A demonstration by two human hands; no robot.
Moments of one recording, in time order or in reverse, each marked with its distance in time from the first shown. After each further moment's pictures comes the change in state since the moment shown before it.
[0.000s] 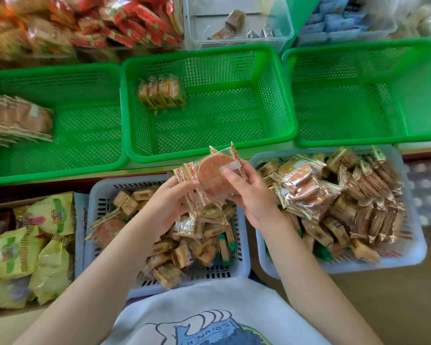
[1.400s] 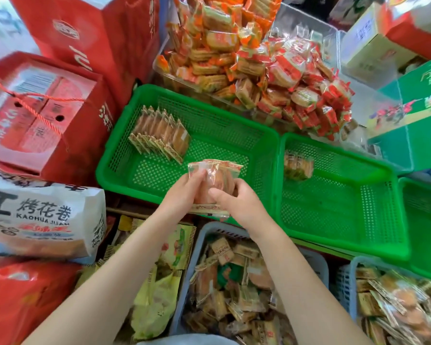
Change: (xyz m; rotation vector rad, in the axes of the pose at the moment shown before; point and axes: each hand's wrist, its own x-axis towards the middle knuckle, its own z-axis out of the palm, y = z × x) left_hand -0.027 0.117 -0.327 0.167 0.384 0.183; right_hand 0.107 0.007 0.387 -0.800 -0.126 0.014
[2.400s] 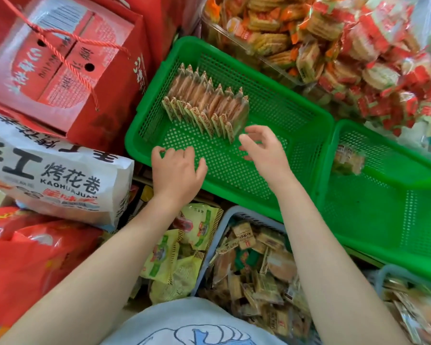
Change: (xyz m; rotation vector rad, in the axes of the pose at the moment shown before) left_hand 0.047 -0.072 -0.059 1.217 0.372 0.224; right_hand 0.099 -0.014 0.032 -0.132 0.026 -0.157
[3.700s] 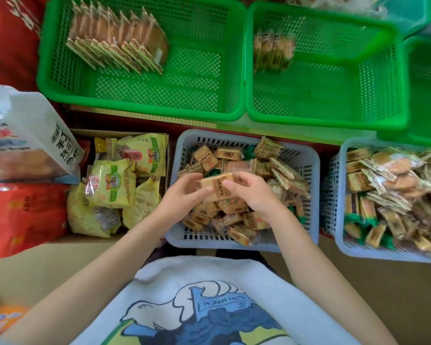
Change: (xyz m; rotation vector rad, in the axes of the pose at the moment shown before) left_hand -0.211 0.095 0.054 -0.942 -0.666 -0.083; right_hand -0.248 0.198 -0.042 0.276 -0.154 0.298
